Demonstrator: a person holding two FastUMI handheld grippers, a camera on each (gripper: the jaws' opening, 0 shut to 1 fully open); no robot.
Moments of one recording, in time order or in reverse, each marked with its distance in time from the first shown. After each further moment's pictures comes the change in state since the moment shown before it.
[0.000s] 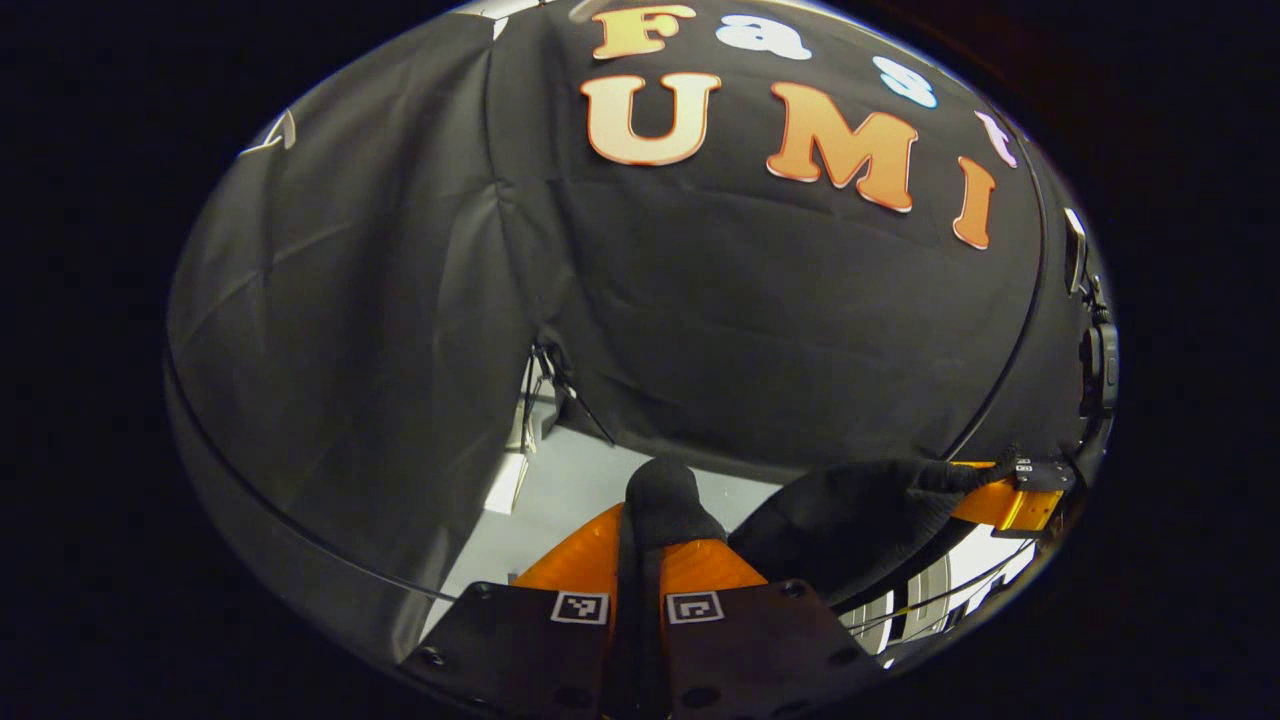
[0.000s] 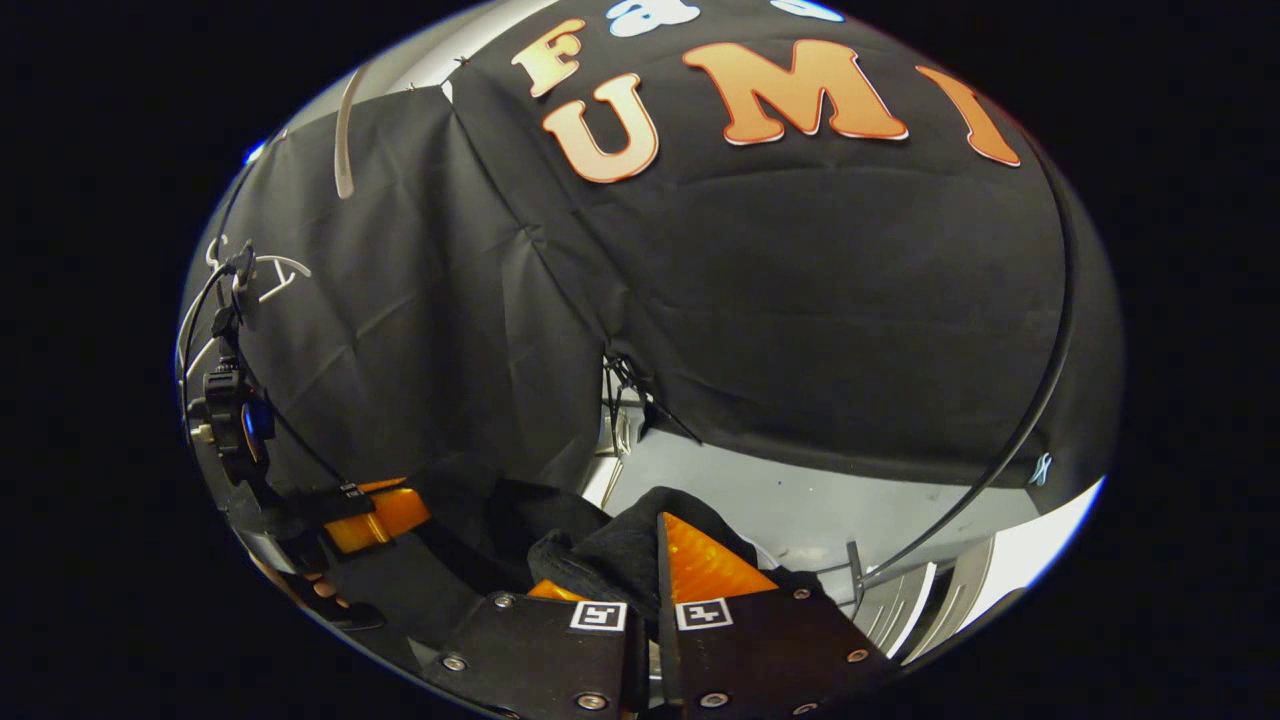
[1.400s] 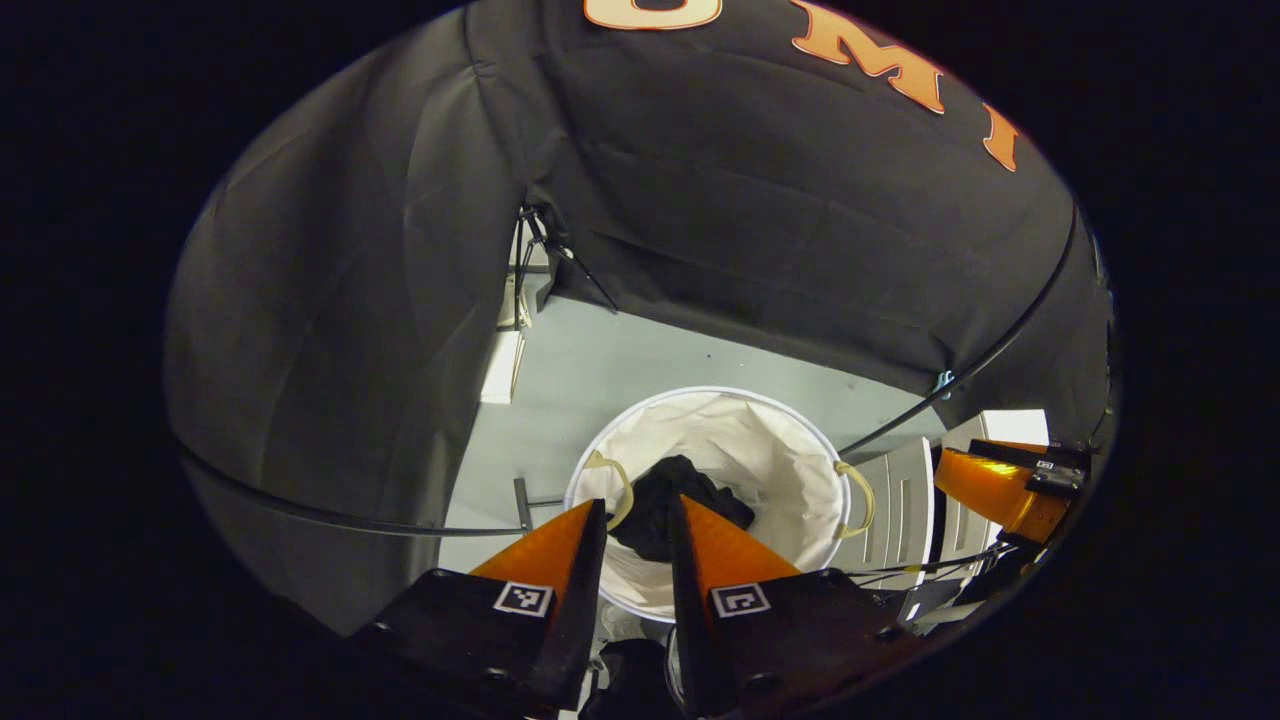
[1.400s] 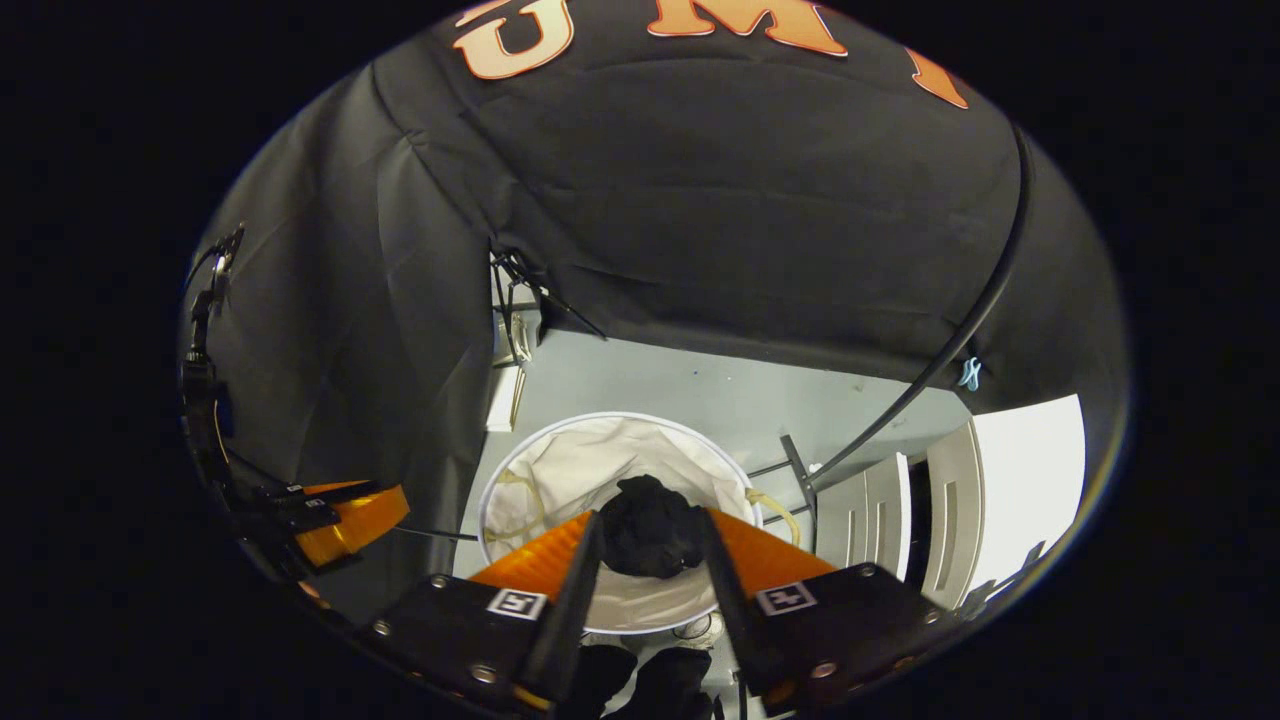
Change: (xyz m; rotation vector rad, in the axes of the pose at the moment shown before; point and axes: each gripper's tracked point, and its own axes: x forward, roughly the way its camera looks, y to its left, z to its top) left arm 0.058 0.056 -0.118 0.036 0.368 -0.008; right arm 0.033 -0.035 -0.115 0.075 0.274 -0.331
